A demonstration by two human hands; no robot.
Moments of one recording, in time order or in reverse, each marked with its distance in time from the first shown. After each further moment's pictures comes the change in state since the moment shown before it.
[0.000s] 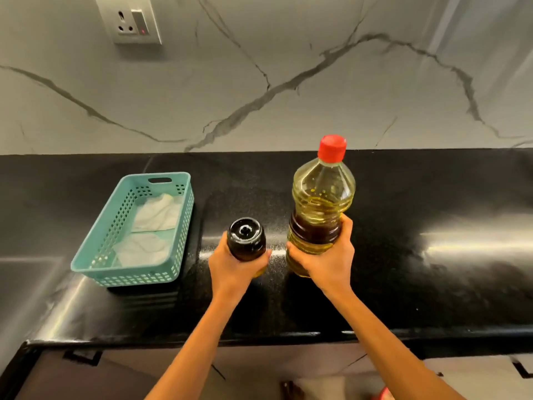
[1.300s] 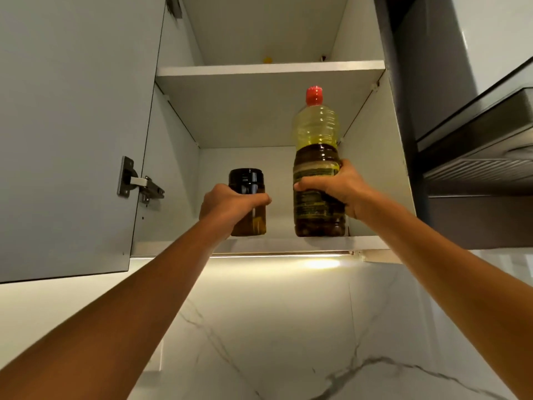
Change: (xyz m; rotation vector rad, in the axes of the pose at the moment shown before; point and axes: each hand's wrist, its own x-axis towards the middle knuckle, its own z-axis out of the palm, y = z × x) left_hand 0.257 0.503 -0.067 -0.062 0.225 0.631; right_hand 0.354 -0.462 -0.094 0.232 -0.099 -0.510
